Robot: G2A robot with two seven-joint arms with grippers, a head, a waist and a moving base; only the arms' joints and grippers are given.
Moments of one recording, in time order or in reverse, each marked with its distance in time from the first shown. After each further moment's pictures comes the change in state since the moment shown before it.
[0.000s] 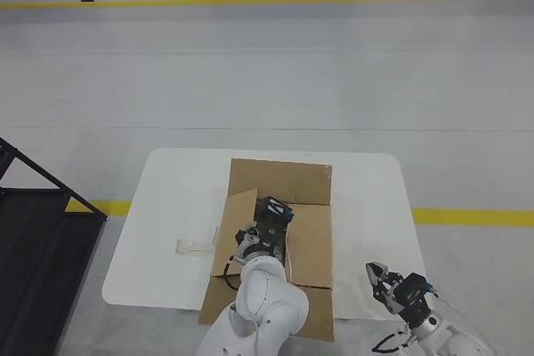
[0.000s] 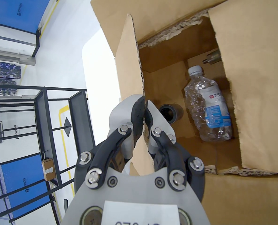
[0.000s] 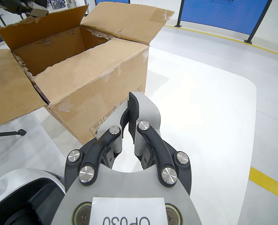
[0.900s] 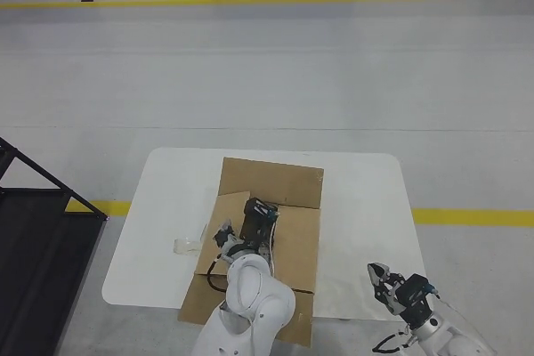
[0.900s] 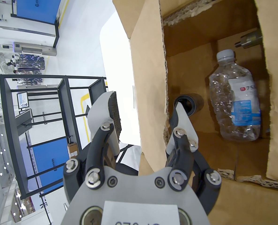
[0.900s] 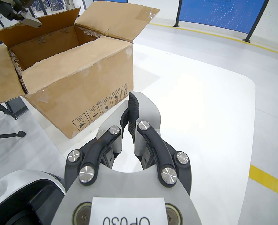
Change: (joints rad) left arm 0.053 -0.024 -0.072 0.021 0.117 -0.124 -0.012; right arm -0.004 -0.003 0.002 0.019 0.005 0.002 -0.021
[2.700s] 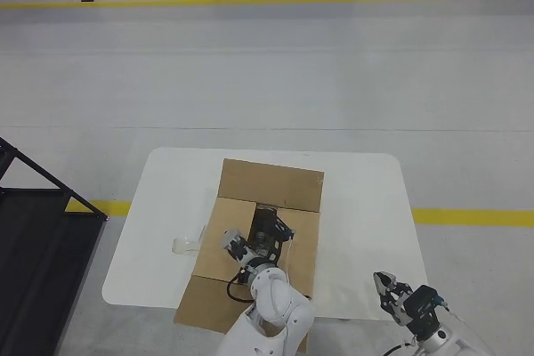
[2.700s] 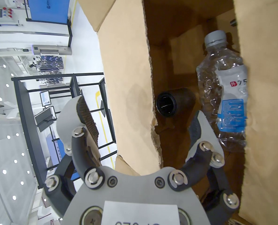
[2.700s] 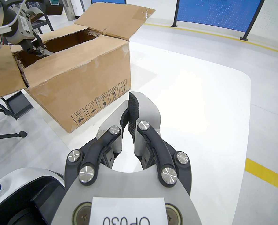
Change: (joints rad) left arm -0.016 -0.065 0.066 0.310 0.194 0.128 0.045; right arm -0.075 0.000 0.036 -0.019 -0.007 -0.002 -0.046
